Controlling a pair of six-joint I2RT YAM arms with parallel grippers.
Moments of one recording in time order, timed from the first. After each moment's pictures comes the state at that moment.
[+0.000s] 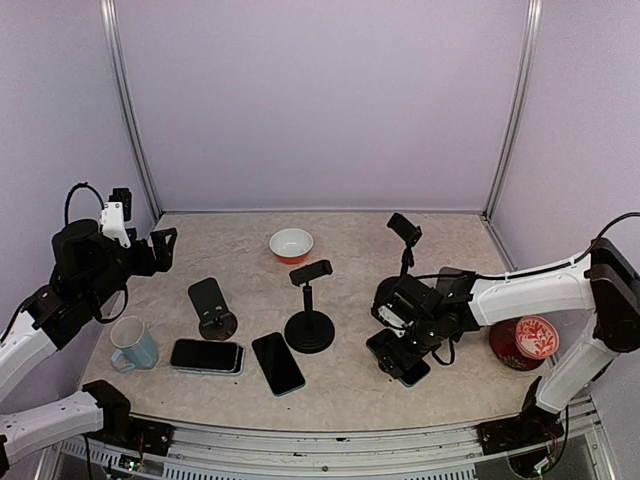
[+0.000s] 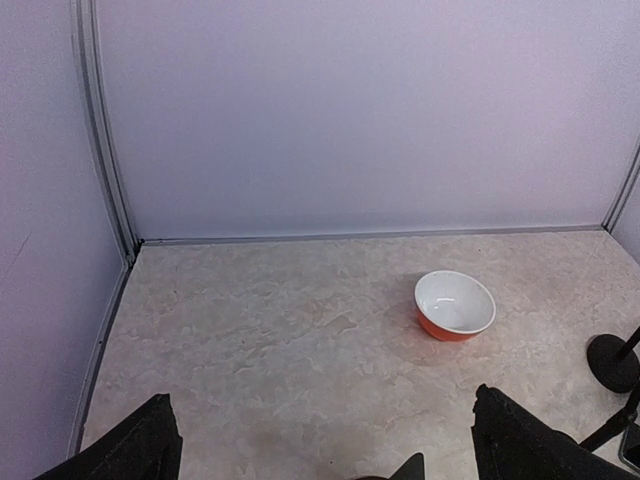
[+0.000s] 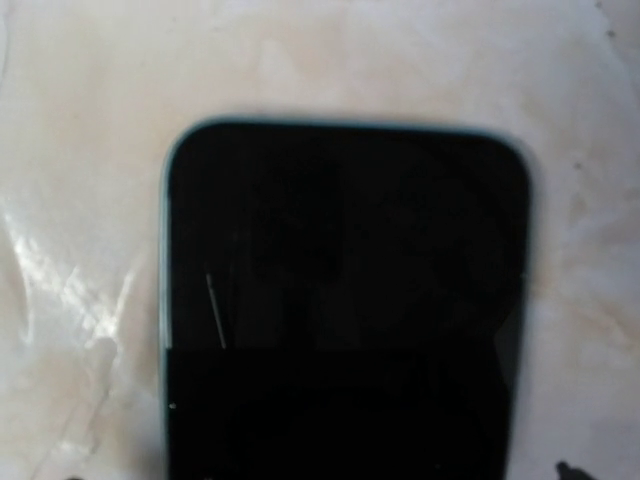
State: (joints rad) left arm -0.44 0.68 0.66 -0.16 -0.29 -0.13; right arm 0.94 1.56 0.84 -0.49 0.11 0.25
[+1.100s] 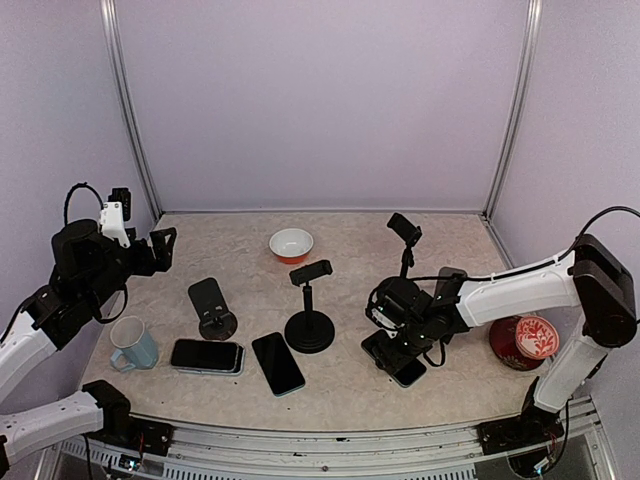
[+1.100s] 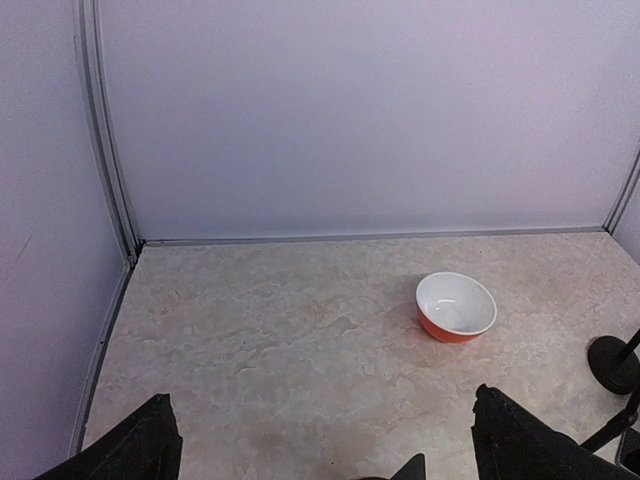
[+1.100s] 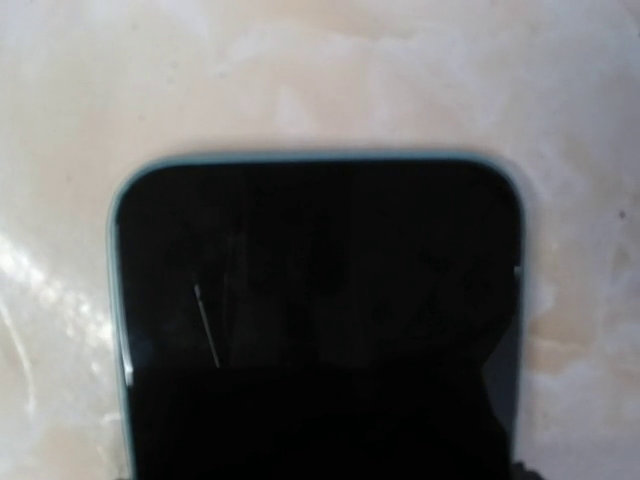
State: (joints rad) left arm -0.44 0.67 0.66 -0.16 -0.29 -0.13; right arm 0.95 1.64 0.87 -0.45 0.13 0.29
